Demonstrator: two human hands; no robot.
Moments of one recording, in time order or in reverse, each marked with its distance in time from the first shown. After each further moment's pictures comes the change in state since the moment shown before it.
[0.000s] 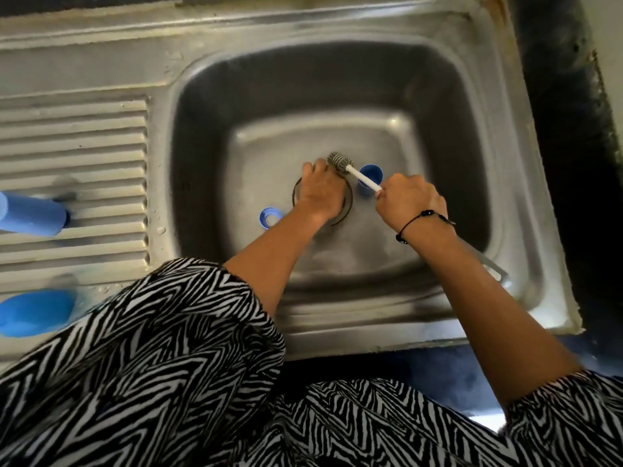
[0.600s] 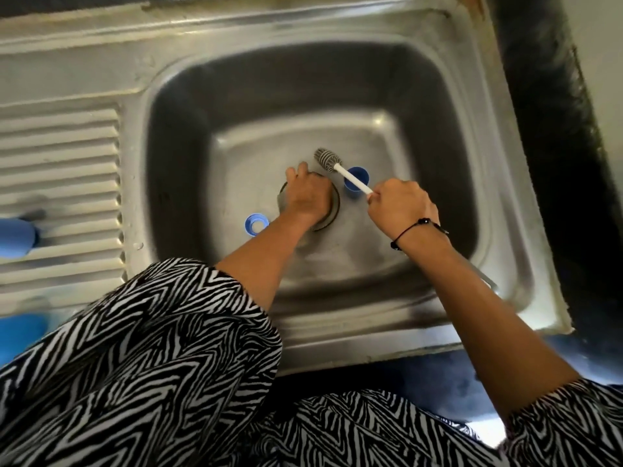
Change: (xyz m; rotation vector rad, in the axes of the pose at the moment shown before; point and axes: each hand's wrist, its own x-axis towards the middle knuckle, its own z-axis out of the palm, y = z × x) left_hand 0.021 0.001 0.024 -0.202 0.003 -0.114; right_hand 0.005 0.010 0.008 0.104 0.022 0.015
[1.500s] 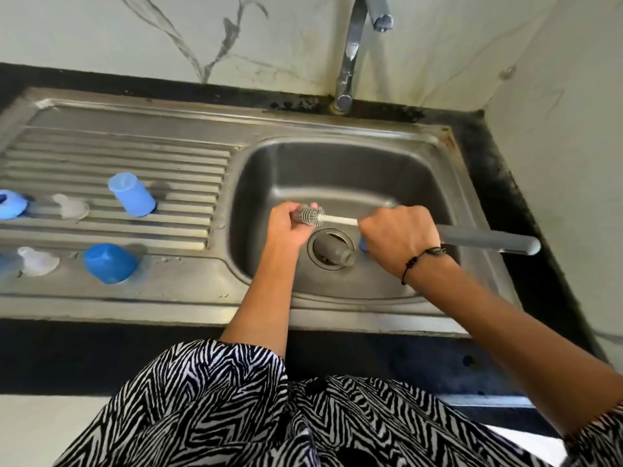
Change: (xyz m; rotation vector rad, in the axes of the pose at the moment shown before) left_hand -0.126 -0.052 -0.073 -2.688 0.303 -0.499; right_hand -0.139 -0.053 -0.054 -0.745 0.413 -0.616
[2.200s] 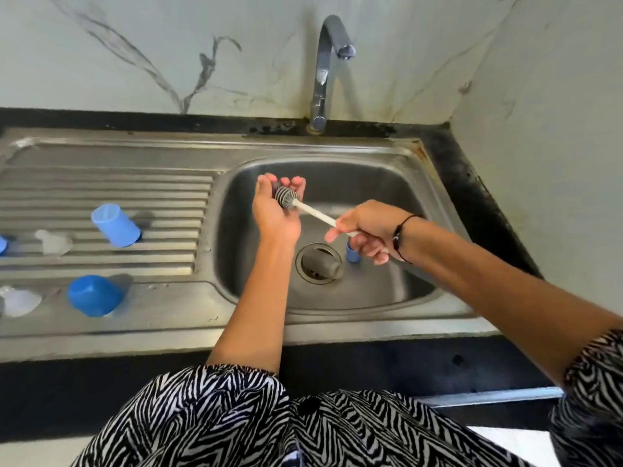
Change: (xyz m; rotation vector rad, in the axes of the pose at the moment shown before) left_hand -0.033 0.011 0.045 -0.192 -0.302 0.266; right_hand 0.023 0.023 -0.011 1.457 -0.587 0.440
